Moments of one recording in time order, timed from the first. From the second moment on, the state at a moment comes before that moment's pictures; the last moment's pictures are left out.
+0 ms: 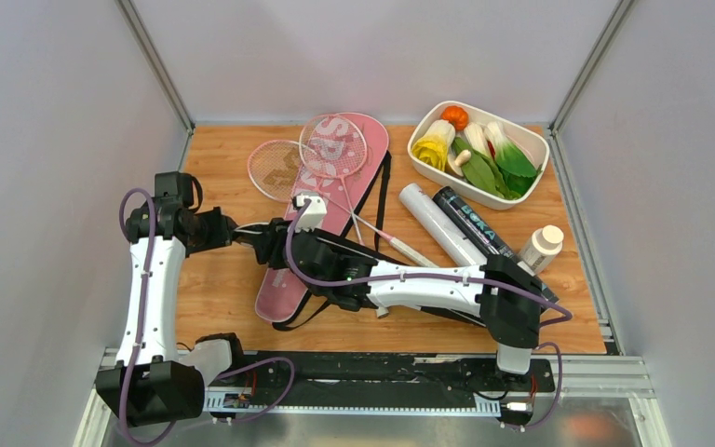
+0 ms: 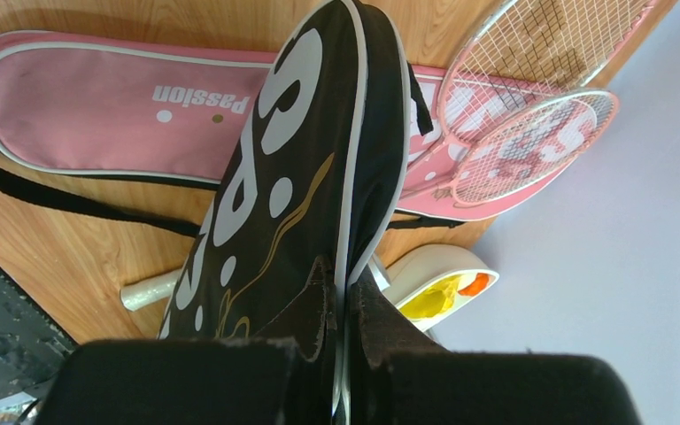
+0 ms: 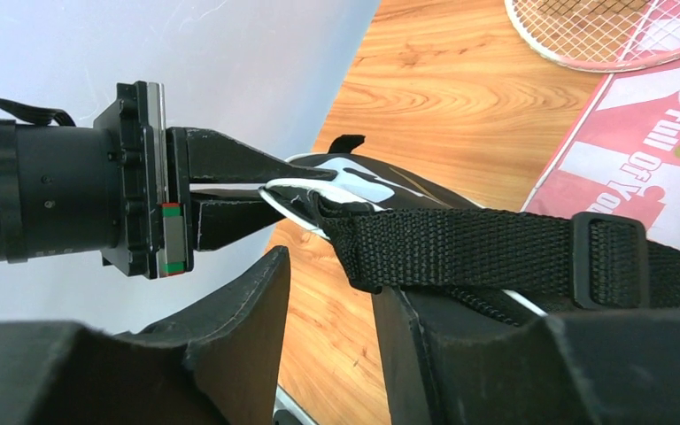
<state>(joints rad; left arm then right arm) 0.15 1.08 1.15 -1.20 0.11 -1.65 1.29 1.83 1.41 0.22 0.58 0.81</state>
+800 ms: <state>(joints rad) 0.14 1.05 1.16 -1.21 0.10 -1.69 1.29 1.79 1.33 0.29 0.59 0.68</state>
